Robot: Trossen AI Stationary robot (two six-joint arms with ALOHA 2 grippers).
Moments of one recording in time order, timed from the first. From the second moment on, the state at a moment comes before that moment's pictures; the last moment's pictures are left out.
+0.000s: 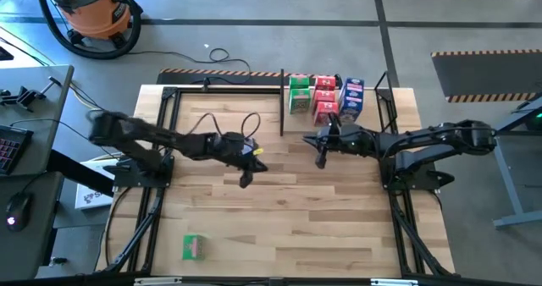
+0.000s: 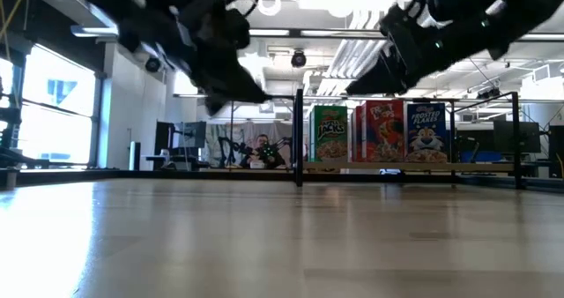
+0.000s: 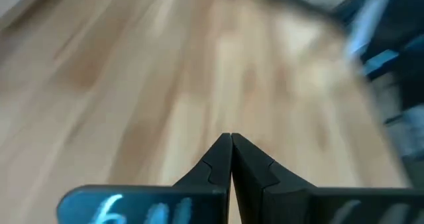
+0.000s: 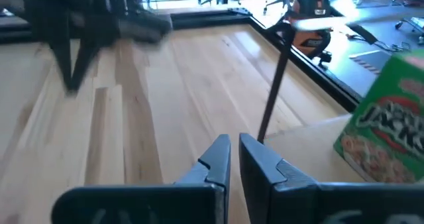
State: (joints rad) left arm 0.03 1.51 0.70 0.30 0.18 -0.31; right arm -0.13 1.19 0.46 0.39 0.18 0.02
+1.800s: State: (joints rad) left arm -0.80 1.70 1.43 -1.09 0.31 -2.37; right arm -0.13 1.19 0.36 0.56 0.00 -0.04
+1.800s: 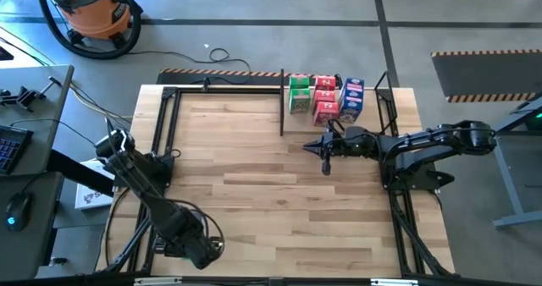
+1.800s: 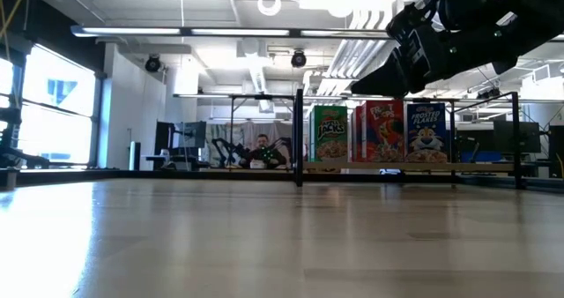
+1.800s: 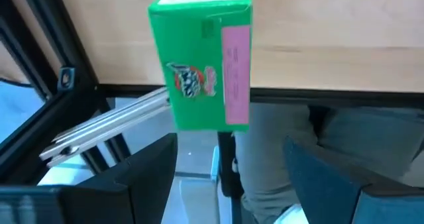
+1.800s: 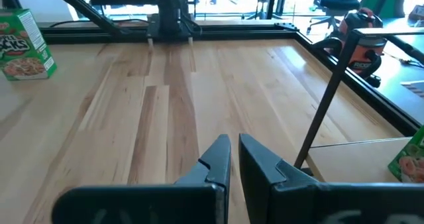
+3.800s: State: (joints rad) left arm -0.34 1.53 1.43 -1.36 0.00 -1.20; right arm -0.13 1.19 0.36 0.55 0.00 -0.03
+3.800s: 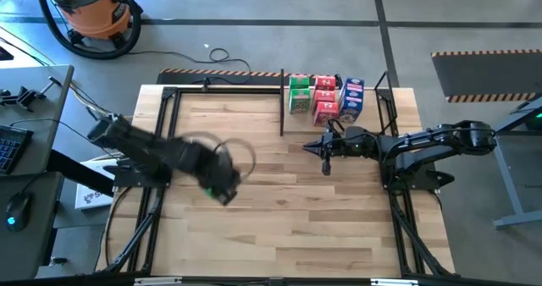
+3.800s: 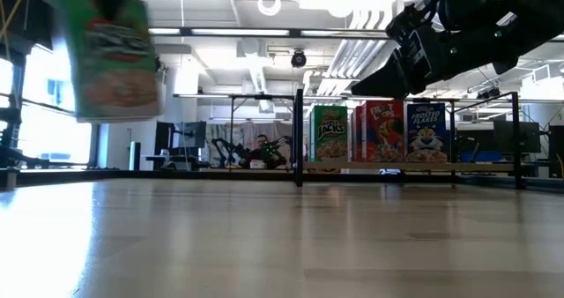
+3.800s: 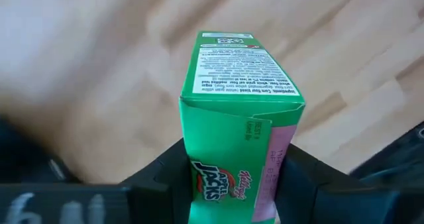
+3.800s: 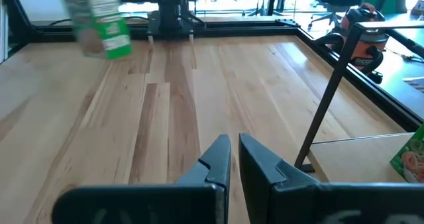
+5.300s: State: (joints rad) left arm 0.10 1.56 1.43 -1.02 0.08 0.14; right arm -0.06 1.73 1.12 0.32 -0.12 0.13
